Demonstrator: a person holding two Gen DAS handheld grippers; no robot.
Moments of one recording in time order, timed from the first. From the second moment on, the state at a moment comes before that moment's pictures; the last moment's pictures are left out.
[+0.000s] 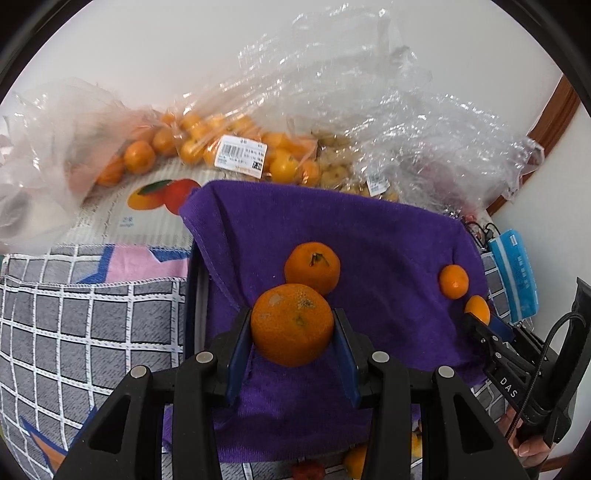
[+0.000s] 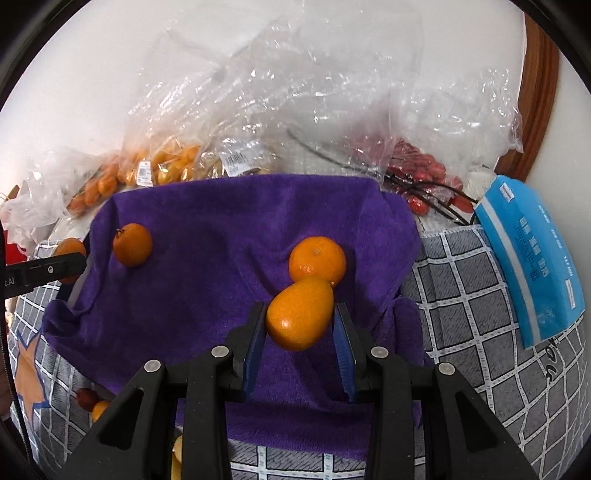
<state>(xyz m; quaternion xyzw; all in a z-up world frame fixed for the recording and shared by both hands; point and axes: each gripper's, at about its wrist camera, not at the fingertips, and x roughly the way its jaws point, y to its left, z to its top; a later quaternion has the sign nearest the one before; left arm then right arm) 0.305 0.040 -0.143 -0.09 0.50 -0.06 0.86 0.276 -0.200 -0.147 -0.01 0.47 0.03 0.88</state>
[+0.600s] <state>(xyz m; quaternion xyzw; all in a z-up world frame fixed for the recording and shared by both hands) 0.315 0.038 -0.164 -0.07 0.52 -0.06 0.85 0.285 -0.198 -0.163 -0.01 0.48 0.03 0.88</state>
